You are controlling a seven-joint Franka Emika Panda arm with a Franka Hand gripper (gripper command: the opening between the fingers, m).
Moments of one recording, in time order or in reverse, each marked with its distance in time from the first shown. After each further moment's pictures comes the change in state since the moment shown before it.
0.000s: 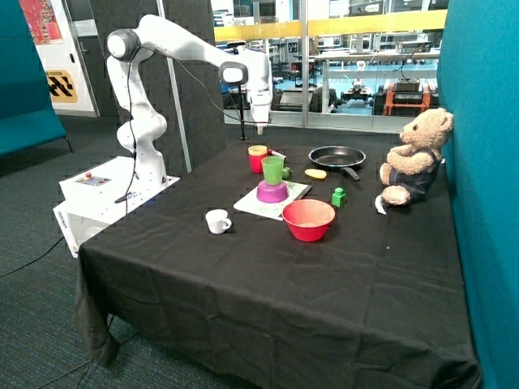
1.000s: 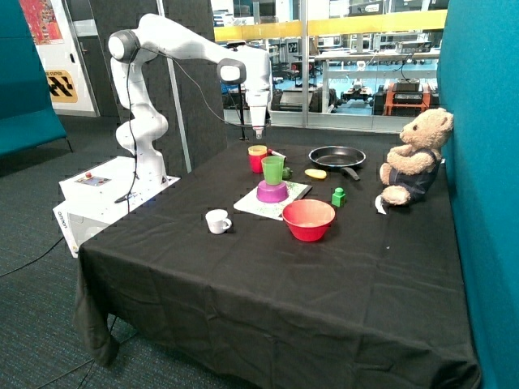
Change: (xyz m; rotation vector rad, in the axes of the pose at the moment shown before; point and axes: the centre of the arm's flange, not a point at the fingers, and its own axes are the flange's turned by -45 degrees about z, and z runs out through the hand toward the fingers) arm -0.013 0.084 -0.014 0.000 -0.001 0.166
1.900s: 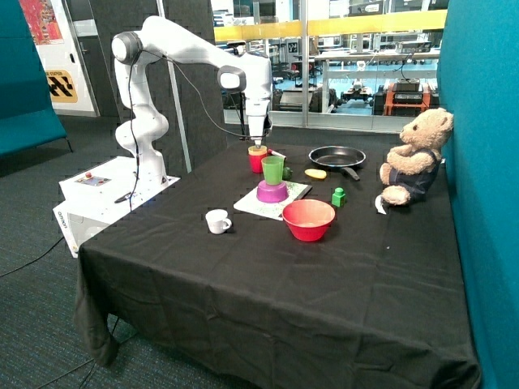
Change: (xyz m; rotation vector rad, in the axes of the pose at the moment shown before) arm 0.001 0.042 0.021 0.002 -0.007 0.087
